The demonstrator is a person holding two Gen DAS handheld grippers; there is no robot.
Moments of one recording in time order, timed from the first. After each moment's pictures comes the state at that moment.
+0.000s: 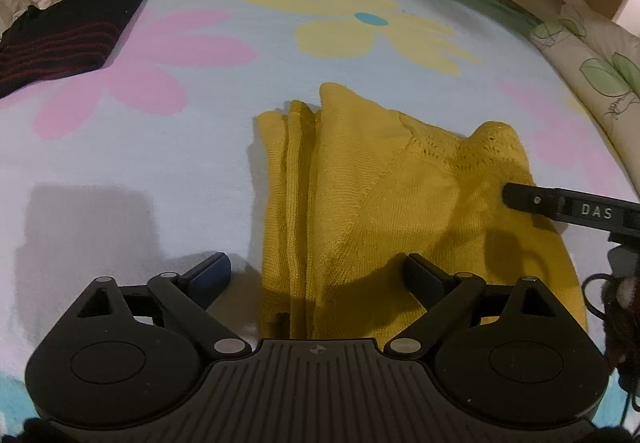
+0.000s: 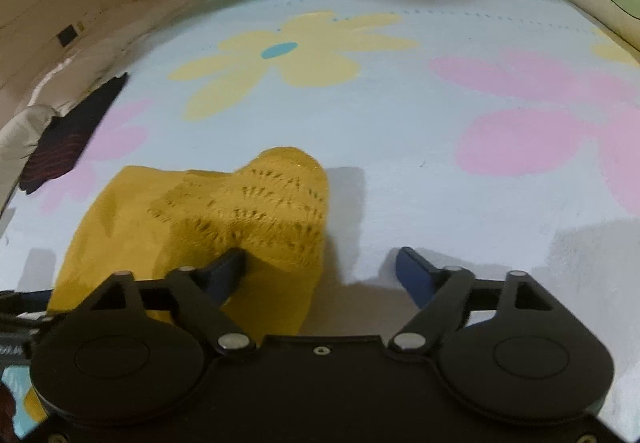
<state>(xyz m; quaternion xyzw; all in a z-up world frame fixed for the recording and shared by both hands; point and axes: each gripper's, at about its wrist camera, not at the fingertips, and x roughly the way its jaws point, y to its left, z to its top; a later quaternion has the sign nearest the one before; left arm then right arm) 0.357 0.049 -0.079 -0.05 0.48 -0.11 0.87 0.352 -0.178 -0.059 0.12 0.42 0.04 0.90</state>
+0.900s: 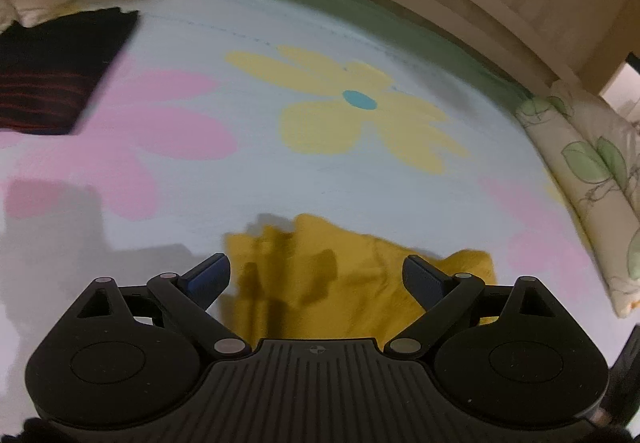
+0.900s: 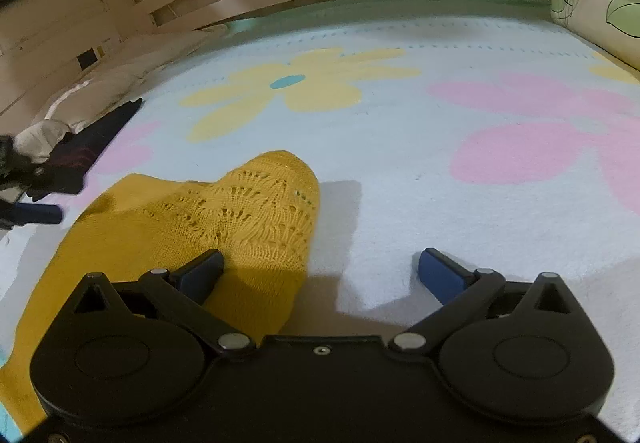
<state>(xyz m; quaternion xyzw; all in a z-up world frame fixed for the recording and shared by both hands) 0.413 0.057 -0.050 -0.14 0.43 -0.13 0.88 0.326 -0.185 -0.075 0.13 0.34 0.06 0.93</state>
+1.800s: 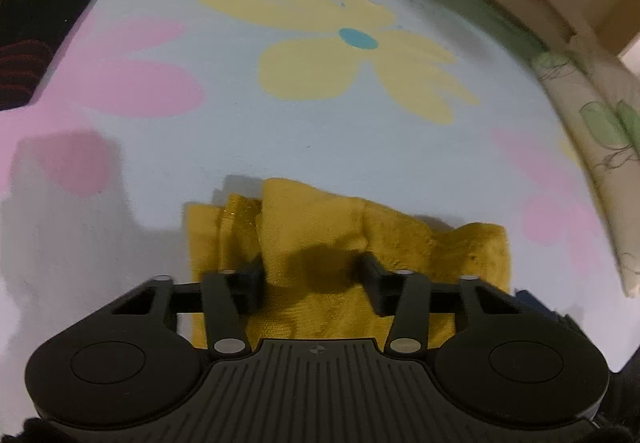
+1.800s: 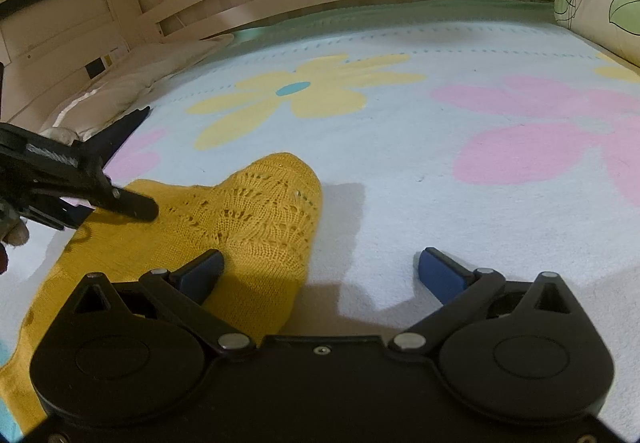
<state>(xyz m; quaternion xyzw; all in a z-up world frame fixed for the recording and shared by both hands) 0.437 0.029 -0.071 -0.12 0.50 -0.14 0.85 0.321 -0.188 -0.078 0.14 0.32 0.07 0.93</state>
